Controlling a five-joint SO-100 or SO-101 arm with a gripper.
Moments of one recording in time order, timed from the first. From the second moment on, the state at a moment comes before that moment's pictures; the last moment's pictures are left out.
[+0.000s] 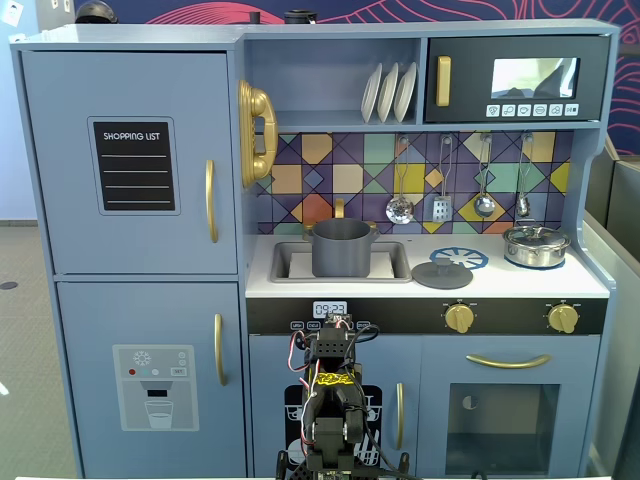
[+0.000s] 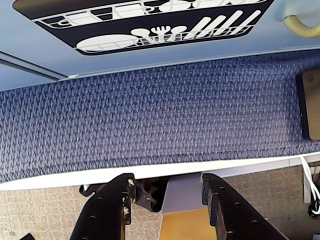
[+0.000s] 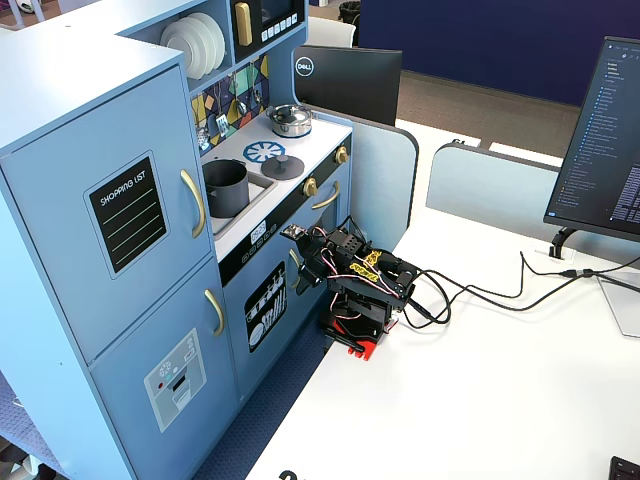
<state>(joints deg) 0.4 182.5 170.9 77.9 -88.4</state>
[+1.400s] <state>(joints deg) 17.2 172.6 150.6 40.7 -91.0</state>
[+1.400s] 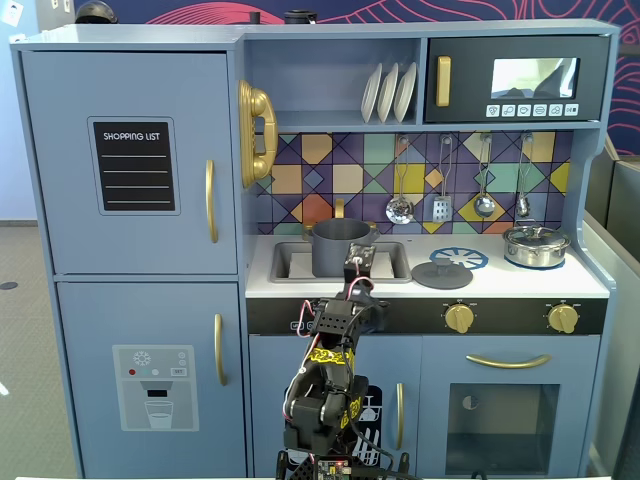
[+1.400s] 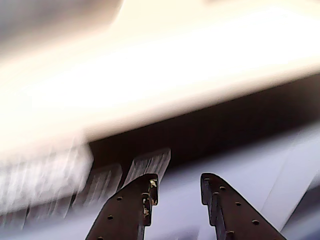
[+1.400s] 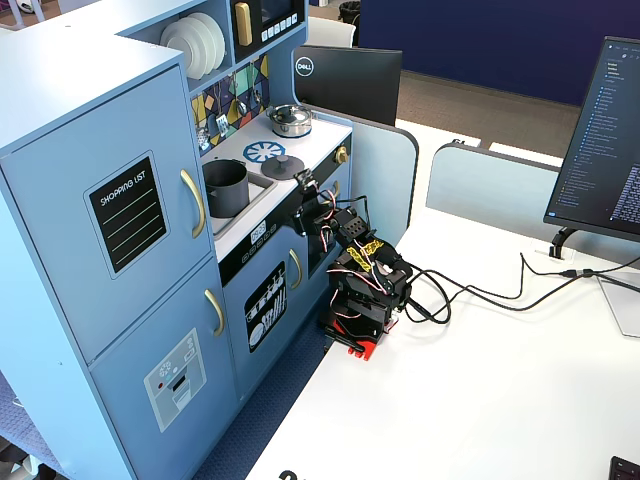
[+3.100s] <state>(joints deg) 33.5 111.9 129.8 -22.1 -92.0</state>
